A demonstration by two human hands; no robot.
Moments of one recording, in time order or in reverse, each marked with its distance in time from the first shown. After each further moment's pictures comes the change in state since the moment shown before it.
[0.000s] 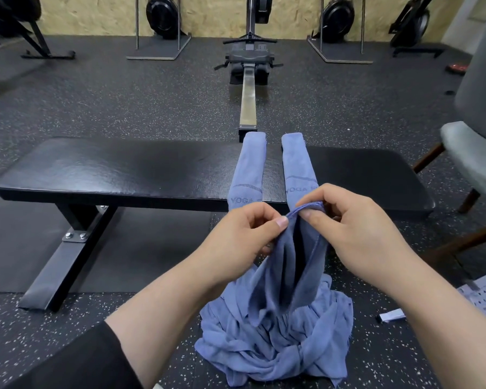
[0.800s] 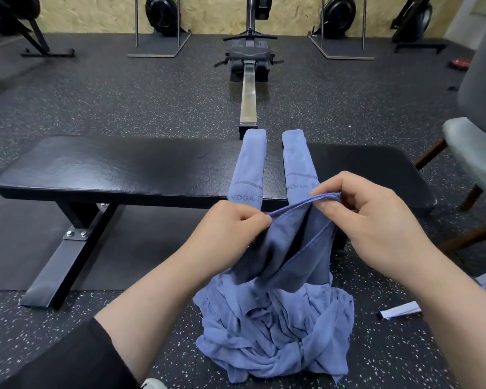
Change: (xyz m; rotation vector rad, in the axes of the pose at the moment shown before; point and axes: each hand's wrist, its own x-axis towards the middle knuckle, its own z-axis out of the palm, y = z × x) left_hand 0.004 0.002 -0.015 0.377 0.105 0.023; right_hand -0.001 0.007 -0.014 0.078 0.038 -0.041
